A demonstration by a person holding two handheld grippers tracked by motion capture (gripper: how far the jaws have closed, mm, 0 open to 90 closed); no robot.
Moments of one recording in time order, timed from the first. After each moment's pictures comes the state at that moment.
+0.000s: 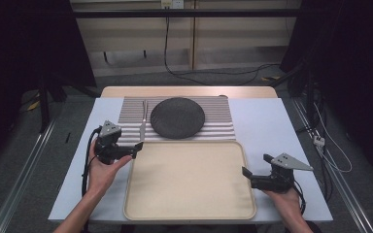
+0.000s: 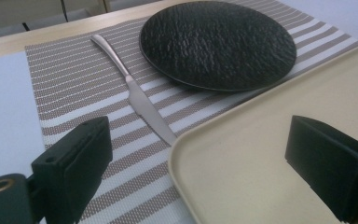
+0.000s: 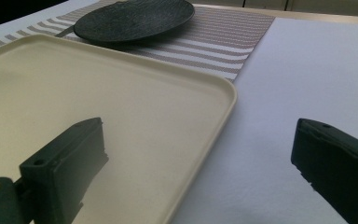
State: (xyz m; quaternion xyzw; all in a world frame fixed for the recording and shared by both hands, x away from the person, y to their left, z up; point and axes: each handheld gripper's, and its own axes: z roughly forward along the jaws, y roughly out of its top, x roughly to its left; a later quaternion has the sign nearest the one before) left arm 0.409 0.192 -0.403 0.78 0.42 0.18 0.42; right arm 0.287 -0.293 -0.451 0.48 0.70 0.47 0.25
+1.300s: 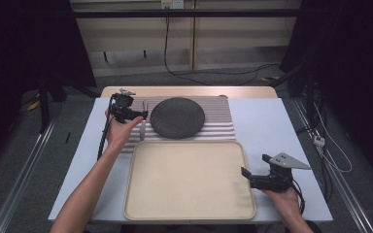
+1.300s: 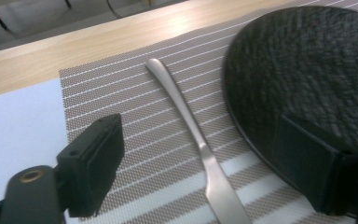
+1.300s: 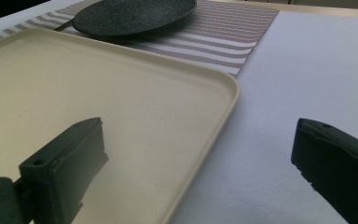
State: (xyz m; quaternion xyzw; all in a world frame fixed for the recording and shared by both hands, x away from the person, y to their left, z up) left arm 0.548 0.164 -0.414 0.79 0.48 0.21 0.33; right arm 0.290 -0.293 -0.453 0.48 0.71 0.46 0.24
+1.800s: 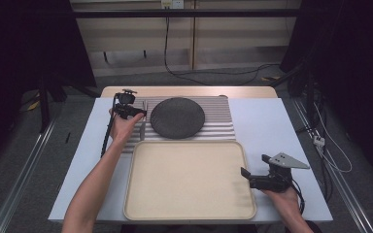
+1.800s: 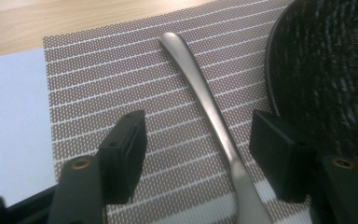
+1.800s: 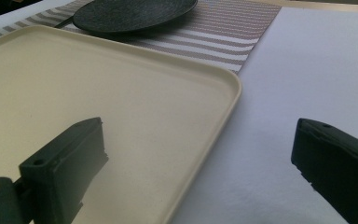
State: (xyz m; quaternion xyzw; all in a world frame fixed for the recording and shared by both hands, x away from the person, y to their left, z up) left arm 0.579 0.162 -0.439 0.78 0.52 0.17 0.30; right arm 0.291 -0.292 -0.455 0.48 0.71 0.46 0.23
